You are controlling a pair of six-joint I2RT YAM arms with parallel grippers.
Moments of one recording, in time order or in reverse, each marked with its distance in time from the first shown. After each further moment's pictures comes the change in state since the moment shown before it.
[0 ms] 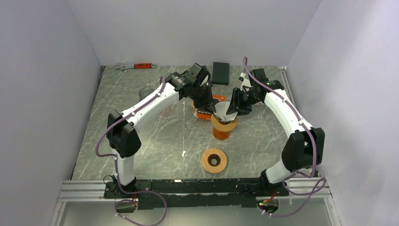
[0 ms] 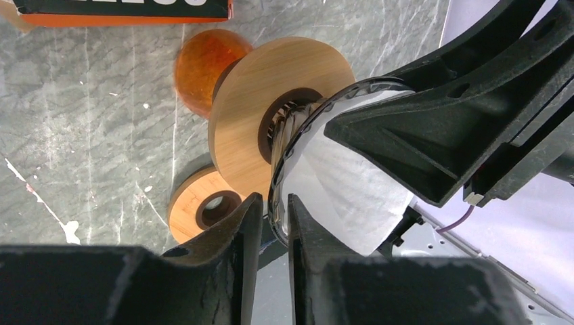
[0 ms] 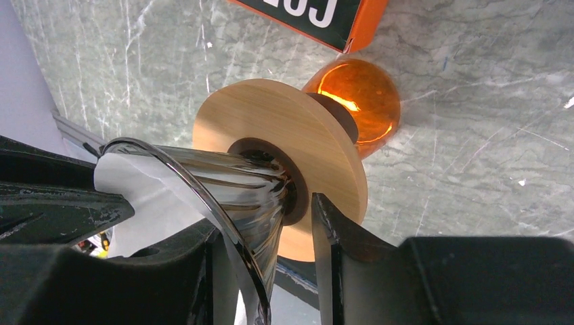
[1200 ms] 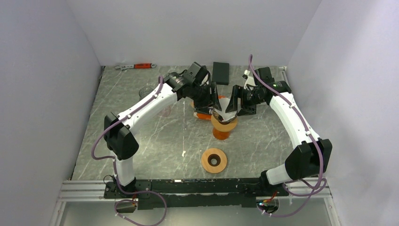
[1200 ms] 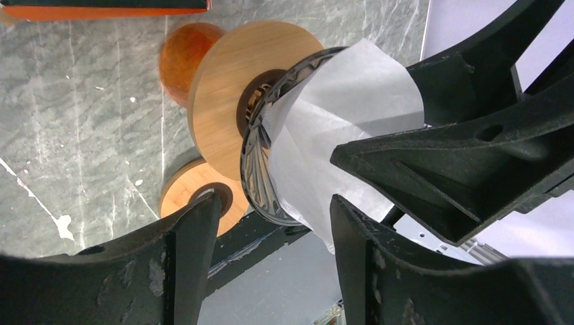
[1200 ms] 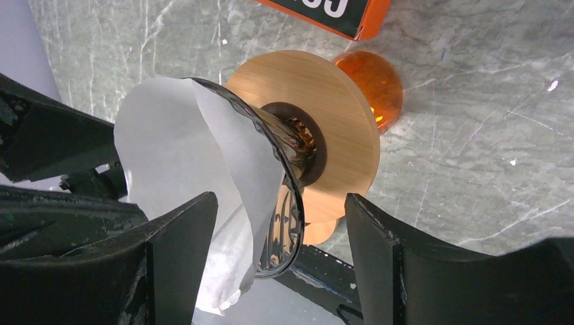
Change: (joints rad) left arm -0.012 -0.041 0.002 0.006 0.004 0.000; right arm 0.000 -0.098 0.028 -0.059 0.019 0.001
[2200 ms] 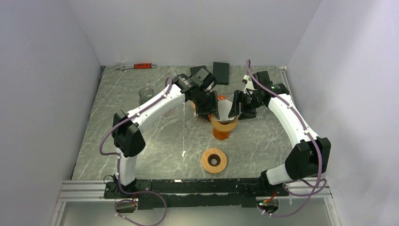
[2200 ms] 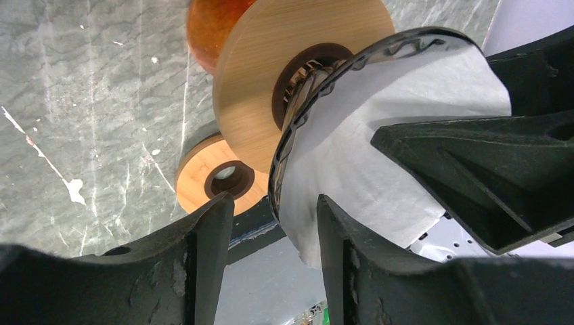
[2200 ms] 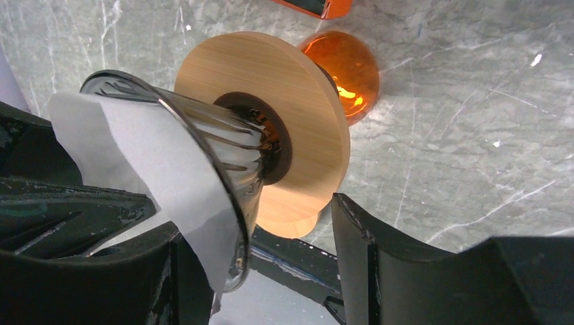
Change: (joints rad) left arm -0.046 0.086 0.064 -0.148 -0.037 -0.017; right arm 0.000 0.000 -0.063 -0.004 0.042 -0.014
